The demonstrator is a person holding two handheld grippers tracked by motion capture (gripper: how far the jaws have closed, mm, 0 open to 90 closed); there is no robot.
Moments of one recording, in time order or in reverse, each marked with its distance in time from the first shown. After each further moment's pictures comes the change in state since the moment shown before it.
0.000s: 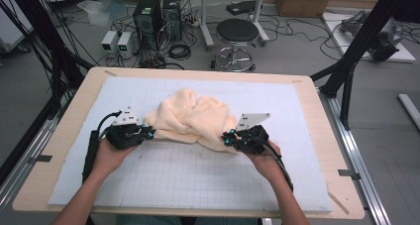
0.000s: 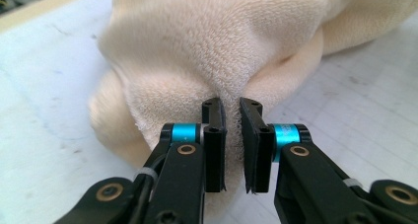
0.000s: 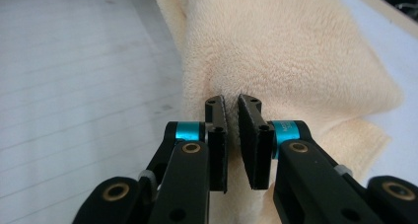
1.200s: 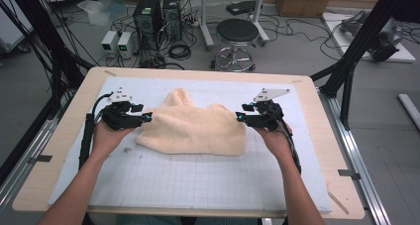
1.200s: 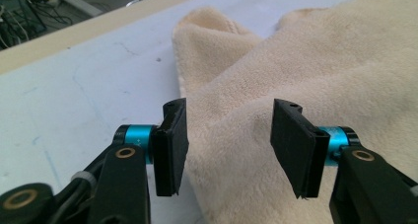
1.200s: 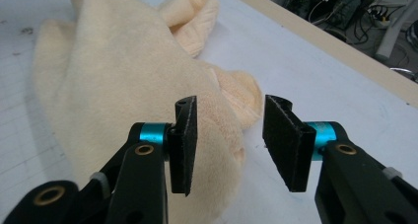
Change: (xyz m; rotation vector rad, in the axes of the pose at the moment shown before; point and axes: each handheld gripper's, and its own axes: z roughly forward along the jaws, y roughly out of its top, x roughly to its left) left arm 0.047 0.023 0.002 -0.052 0.092 -0.122; right arm -0.070 0.007 -0.021 -0.047 -0.160 0.167
